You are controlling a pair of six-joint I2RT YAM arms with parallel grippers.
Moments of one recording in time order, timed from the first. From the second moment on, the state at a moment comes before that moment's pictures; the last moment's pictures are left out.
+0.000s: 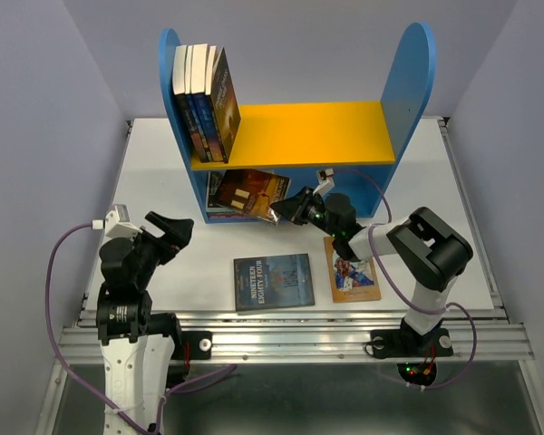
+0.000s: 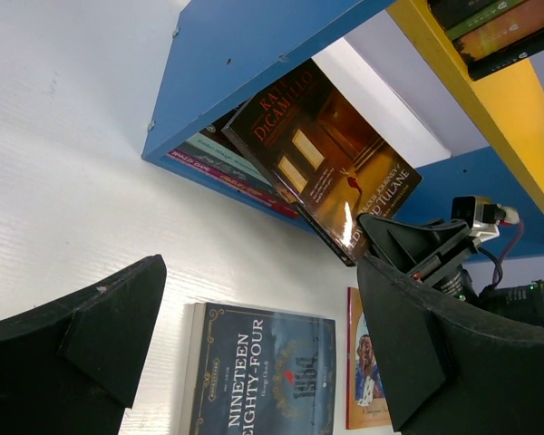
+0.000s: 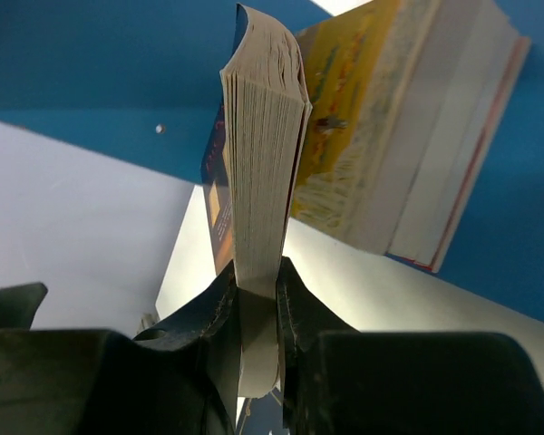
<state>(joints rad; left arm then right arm) 0.09 0.36 0.61 -0.58 0.22 -0.74 0.65 1.80 0.72 1.02 -0.18 0.95</state>
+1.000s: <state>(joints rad) 0.09 0.35 0.60 -0.57 0.22 -0.72 0.60 1.91 0.90 0.86 -0.35 0.99</state>
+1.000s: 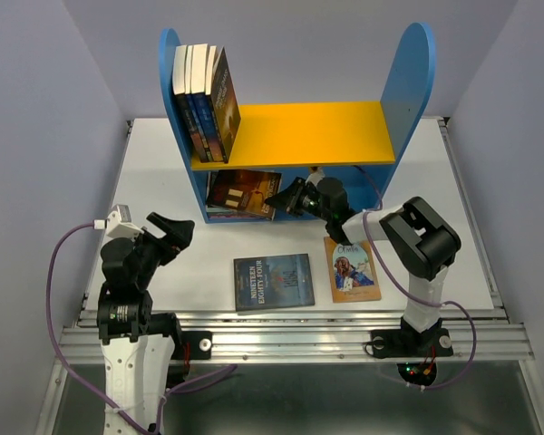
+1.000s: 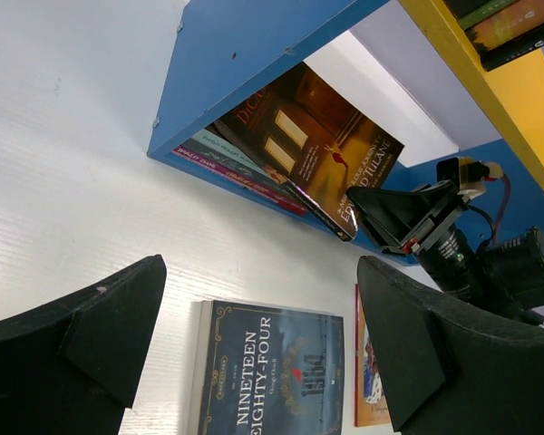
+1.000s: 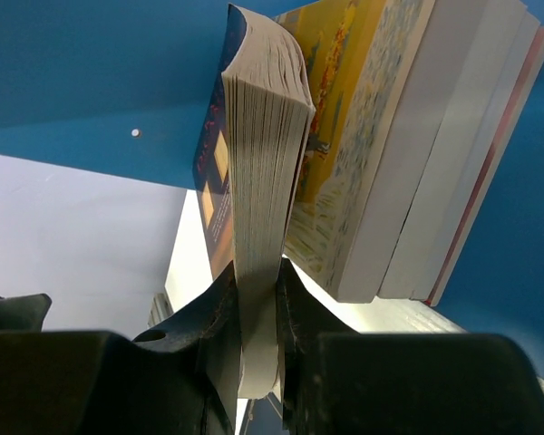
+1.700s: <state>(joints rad) 0.09 0.35 0.60 -0.57 0.24 -0.71 0.57 1.94 1.02 0.65 -0.36 0.88</state>
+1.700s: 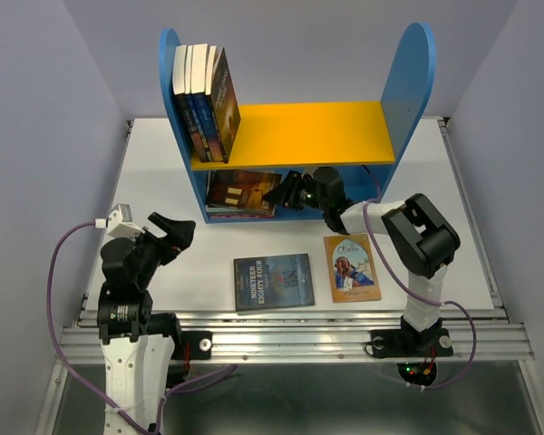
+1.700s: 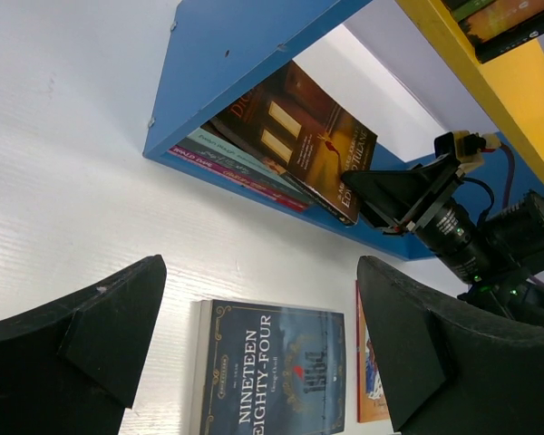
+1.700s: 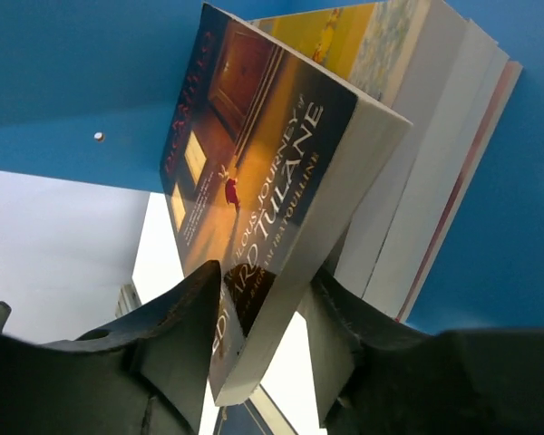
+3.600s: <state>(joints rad) 0.09 0.36 0.58 -0.54 0.27 -0.70 0.55 1.94 1.03 0.70 -0.30 0.76</state>
